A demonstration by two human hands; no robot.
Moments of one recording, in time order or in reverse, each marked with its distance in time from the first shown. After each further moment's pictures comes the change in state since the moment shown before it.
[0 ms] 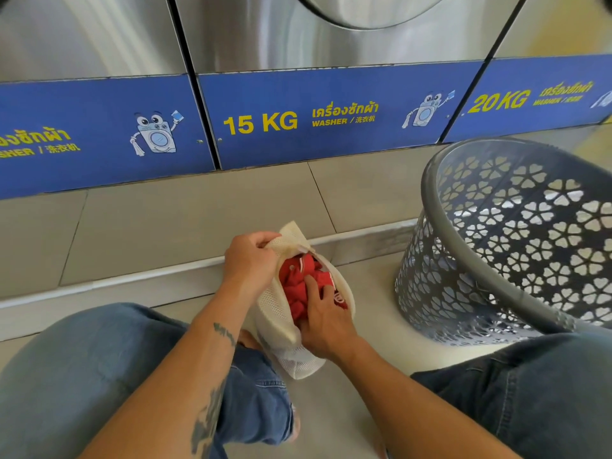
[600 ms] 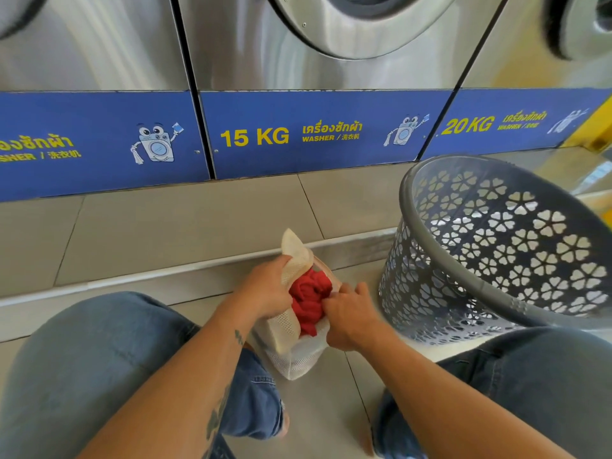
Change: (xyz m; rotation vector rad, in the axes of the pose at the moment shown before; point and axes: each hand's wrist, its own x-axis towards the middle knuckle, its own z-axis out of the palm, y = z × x) left_hand -0.033 -0.015 0.009 0.517 -0.425 0.150; right_hand -0.030 0.019 -0.060 -0.687 -0.066 -0.140
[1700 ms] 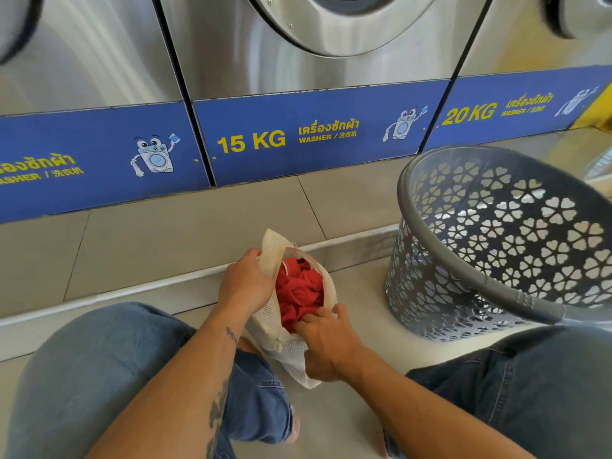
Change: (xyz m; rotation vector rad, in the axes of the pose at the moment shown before) left_hand 0.007 -0.008 -0.011 -0.099 0.330 -0.104; right_hand -0.017 -0.038 0.013 0.232 0.107 -0.186
